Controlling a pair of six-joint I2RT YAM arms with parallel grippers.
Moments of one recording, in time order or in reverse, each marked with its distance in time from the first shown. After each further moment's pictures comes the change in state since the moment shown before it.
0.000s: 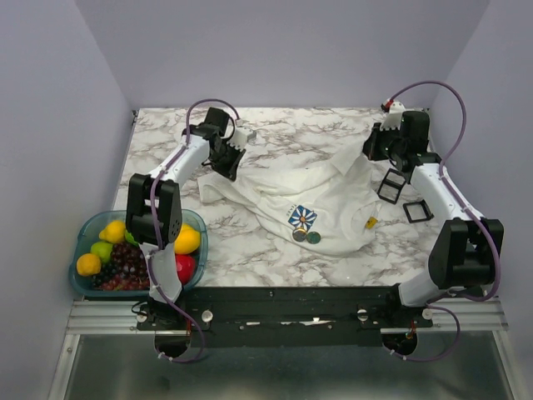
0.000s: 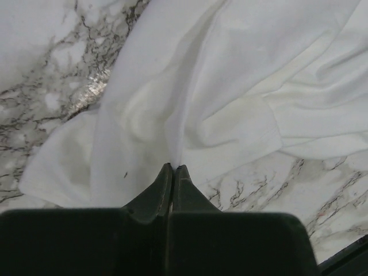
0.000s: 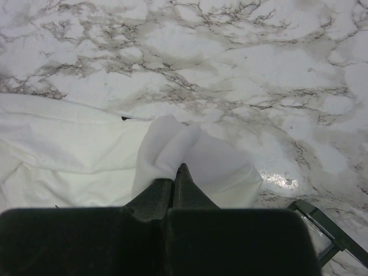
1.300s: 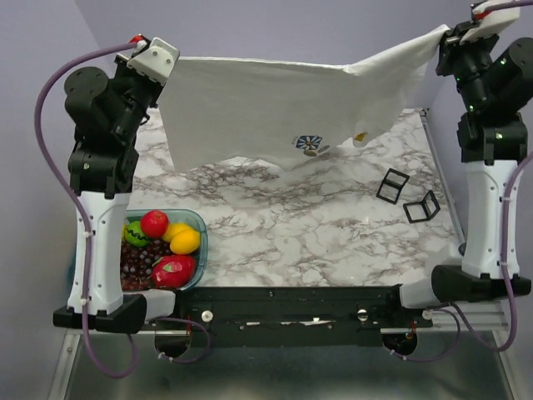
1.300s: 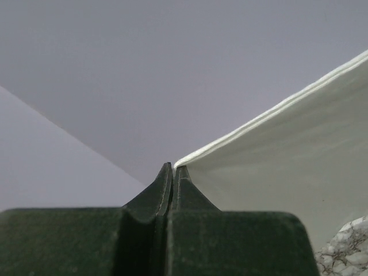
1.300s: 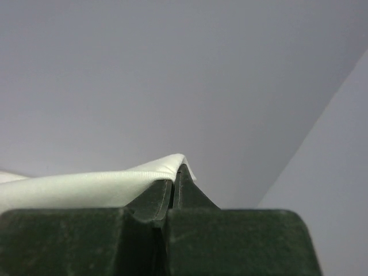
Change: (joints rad) left arm 0.159 -0.644 0.294 0.358 -0.196 0.268; right arm -0.030 -0.053 0.845 -0.151 0.214 -0.250
